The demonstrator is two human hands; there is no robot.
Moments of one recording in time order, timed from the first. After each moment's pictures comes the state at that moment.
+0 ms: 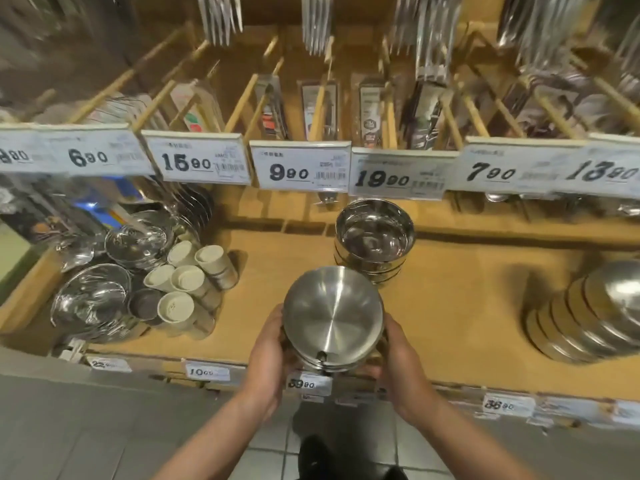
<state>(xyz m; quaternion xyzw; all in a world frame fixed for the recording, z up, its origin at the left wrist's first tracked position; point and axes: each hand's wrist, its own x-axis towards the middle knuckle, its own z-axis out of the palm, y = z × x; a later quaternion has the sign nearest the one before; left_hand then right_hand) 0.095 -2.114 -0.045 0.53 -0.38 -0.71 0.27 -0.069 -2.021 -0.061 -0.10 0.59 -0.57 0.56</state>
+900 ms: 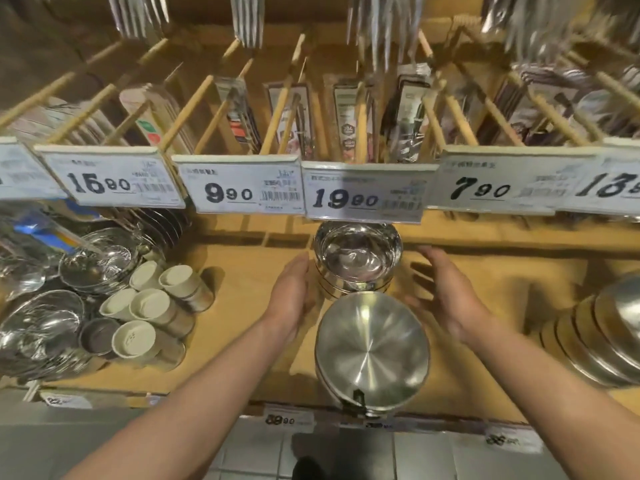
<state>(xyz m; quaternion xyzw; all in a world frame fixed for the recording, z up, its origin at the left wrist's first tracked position) -0.012 -2.196 -0.035 0.47 -0.49 -0.70 0.22 -0.214 -2.088 -0.032 -0.09 0.68 -0.57 0.46</state>
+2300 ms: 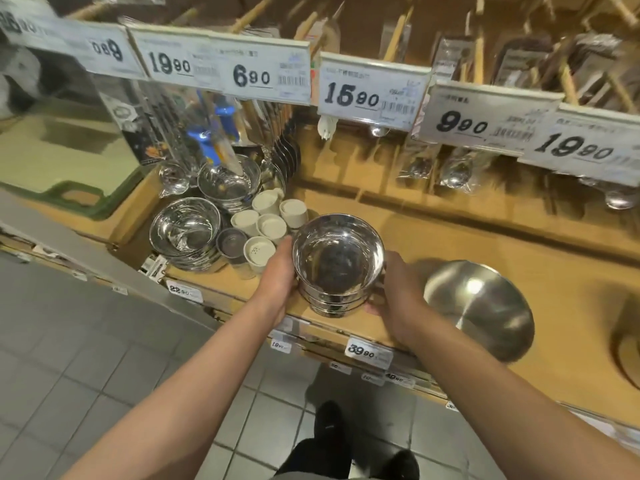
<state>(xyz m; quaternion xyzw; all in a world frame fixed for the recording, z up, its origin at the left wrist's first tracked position) 0.167 -2.196 -0.034 0.59 -0.39 -0.64 0.31 0.009 -2.132 -0.028 -0.12 0.67 -0.47 0.56</state>
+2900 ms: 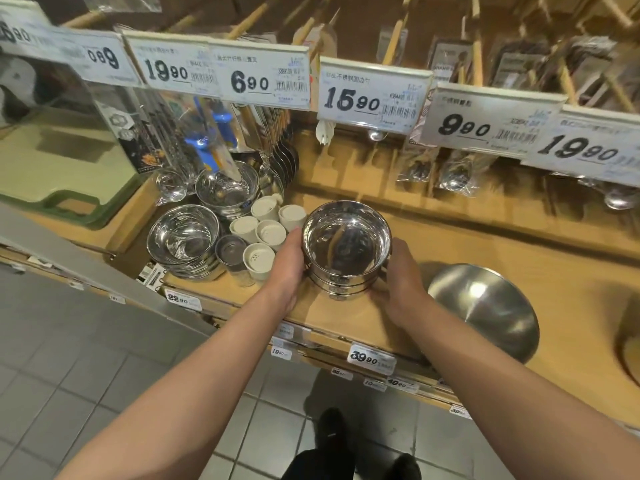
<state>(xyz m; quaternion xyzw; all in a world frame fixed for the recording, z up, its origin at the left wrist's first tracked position) 0.148 -2.216 -0.031 0.53 -0.39 -0.67 0.33 0.003 -2.153 -0.023 -0.10 0.66 -0.52 0.53</state>
